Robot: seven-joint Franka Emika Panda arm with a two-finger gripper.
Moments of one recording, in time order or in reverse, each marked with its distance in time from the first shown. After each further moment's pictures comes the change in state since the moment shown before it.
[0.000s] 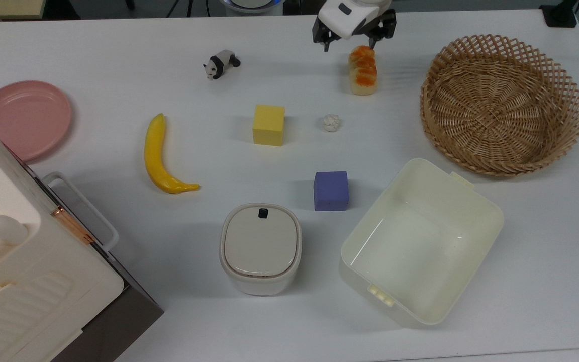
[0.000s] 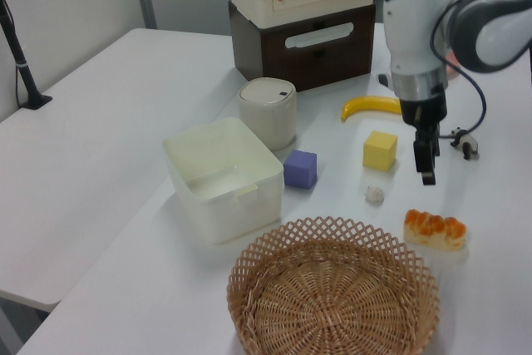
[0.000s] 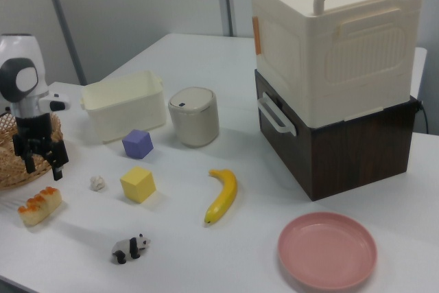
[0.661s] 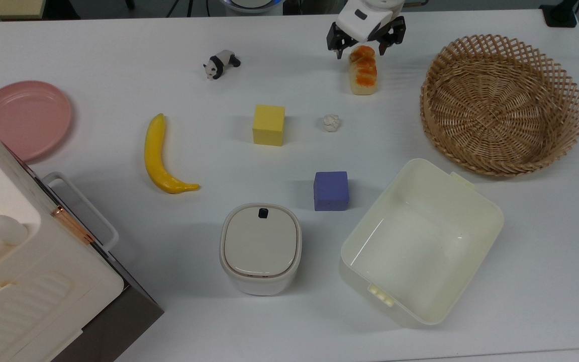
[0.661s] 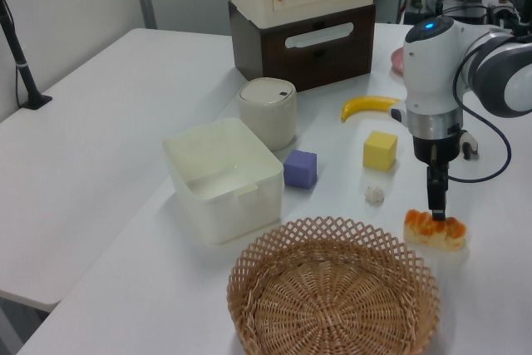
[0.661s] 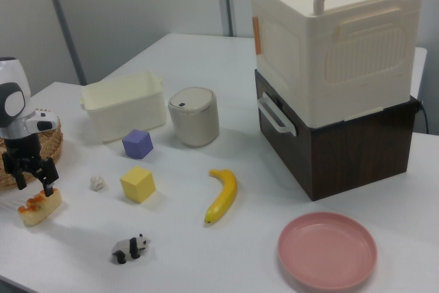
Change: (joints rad) arm 0.000 0.000 0.086 -0.130 0.000 0.182 0.038
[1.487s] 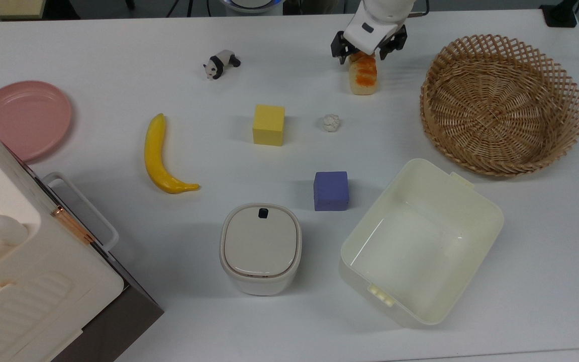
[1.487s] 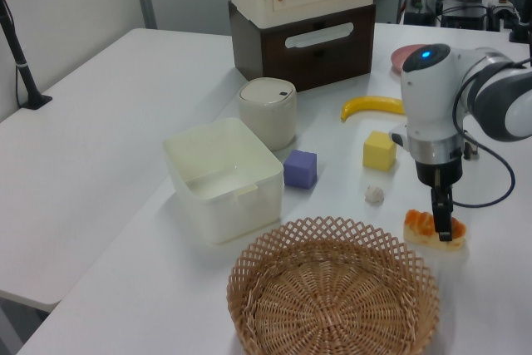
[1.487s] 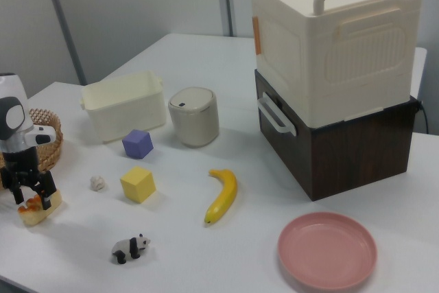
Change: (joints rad) arm 0.025 0.073 0.017 -0.013 -0.014 0.035 0.008
